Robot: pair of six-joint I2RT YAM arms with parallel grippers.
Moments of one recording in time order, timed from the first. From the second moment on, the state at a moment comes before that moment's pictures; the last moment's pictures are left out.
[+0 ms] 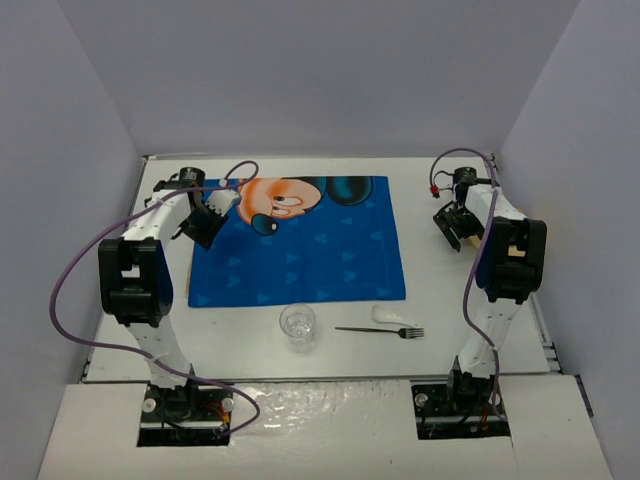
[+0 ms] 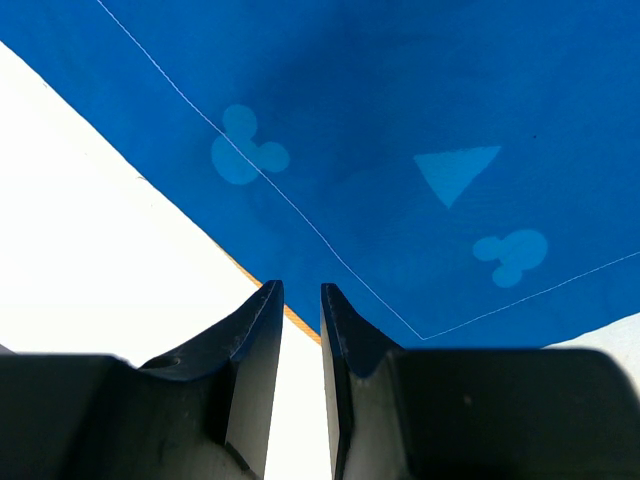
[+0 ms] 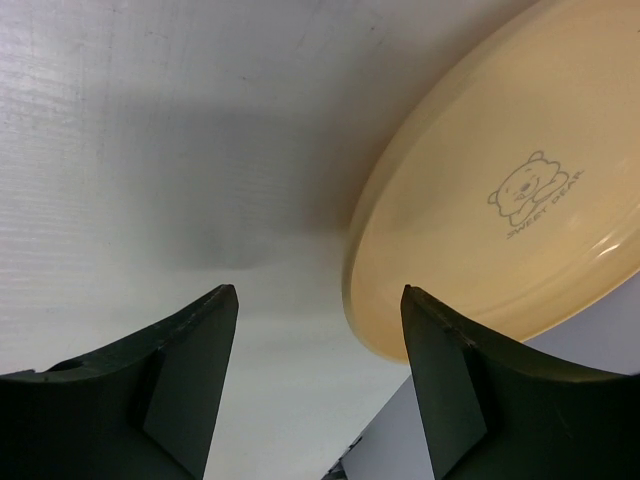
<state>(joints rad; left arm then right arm) -0.02 1.86 1.49 -0.90 0.12 0.59 -0.09 2.05 1.51 -0.78 0.23 -0.54</state>
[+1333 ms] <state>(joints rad) -0.02 1.86 1.45 -0.87 0.10 0.59 0.12 1.95 1.40 -0.73 0.12 -0.58</state>
